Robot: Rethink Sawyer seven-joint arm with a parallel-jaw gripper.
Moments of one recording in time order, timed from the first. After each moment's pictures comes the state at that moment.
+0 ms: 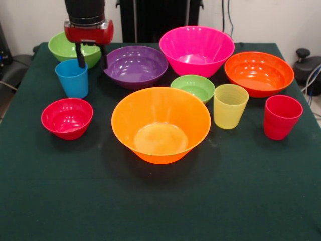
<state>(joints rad) -0.88 -0.65 0.35 1.90 -0.63 0.36 1.80</state>
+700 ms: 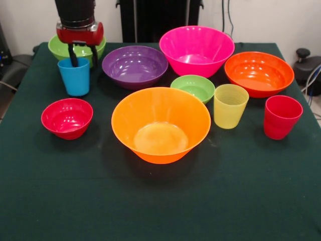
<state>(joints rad) -0.95 -0.60 0.33 1.90 -0.69 0.36 1.80</state>
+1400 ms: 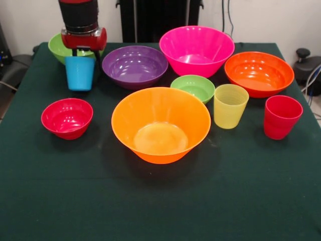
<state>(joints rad) -0.95 -0.55 0.30 1.90 -0.72 0.27 1.80</state>
